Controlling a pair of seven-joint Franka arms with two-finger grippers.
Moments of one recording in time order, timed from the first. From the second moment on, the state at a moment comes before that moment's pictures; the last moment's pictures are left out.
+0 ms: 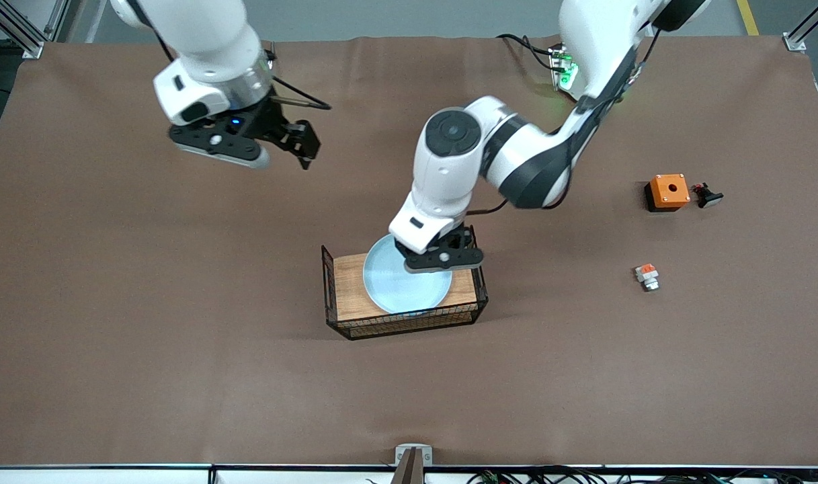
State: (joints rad) left arm -0.47 0.60 -0.32 -1.24 0.23 1.99 -0.93; right arm 0.57 0.14 0.04 -1.46 -0.01 1.62 0.89
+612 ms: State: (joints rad) left arm -0.08 0.37 -0.32 -1.31 0.11 1.76 -0.55; right arm 0.65 0.34 0.04 -1.44 -0.01 1.87 0.98
